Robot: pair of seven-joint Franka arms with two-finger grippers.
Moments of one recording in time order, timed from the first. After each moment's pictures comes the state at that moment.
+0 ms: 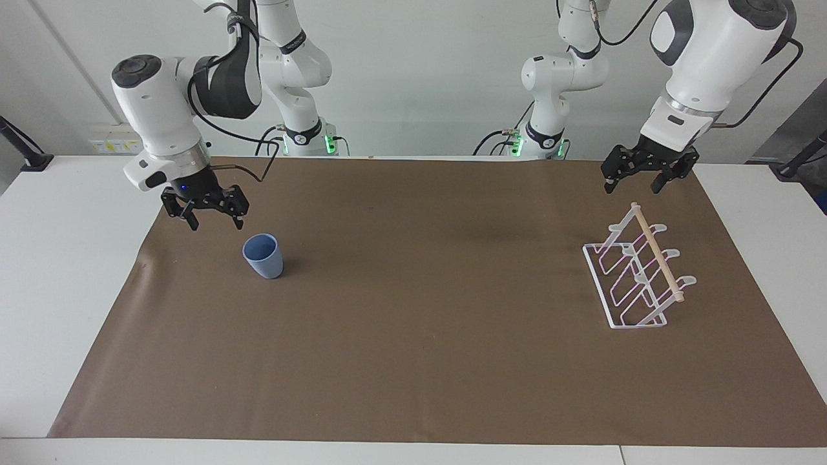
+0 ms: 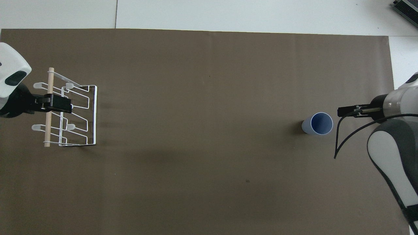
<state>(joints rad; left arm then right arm) 0.05 -0.06 -0.16 -1.71 -0.02 1.67 -0.07 -0.05 0.07 -0.03 -2.07 0.01 2.23 -0.12</state>
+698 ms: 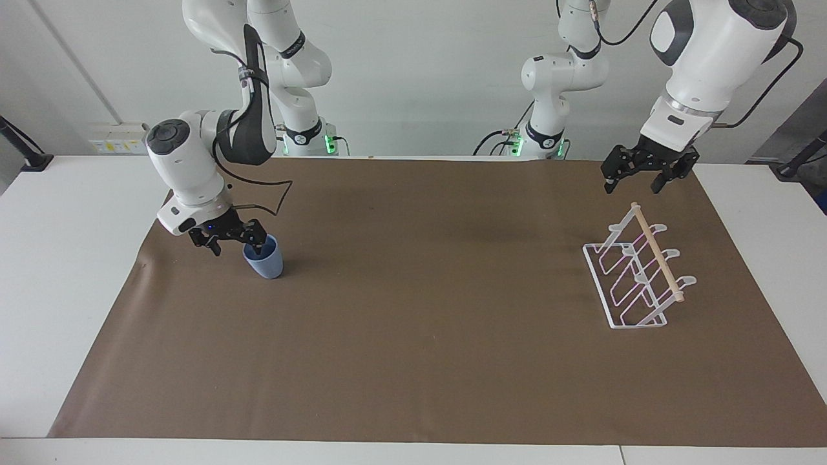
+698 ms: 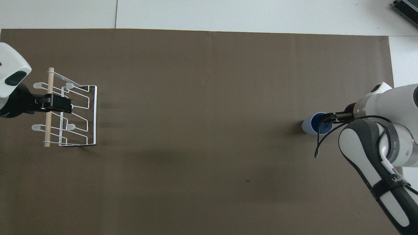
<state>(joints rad) 0.05 -0.06 -0.16 -1.71 -0.02 1.67 -0.07 -0.05 0.06 -0.03 -2.17 0.01 2.23 -0.12</state>
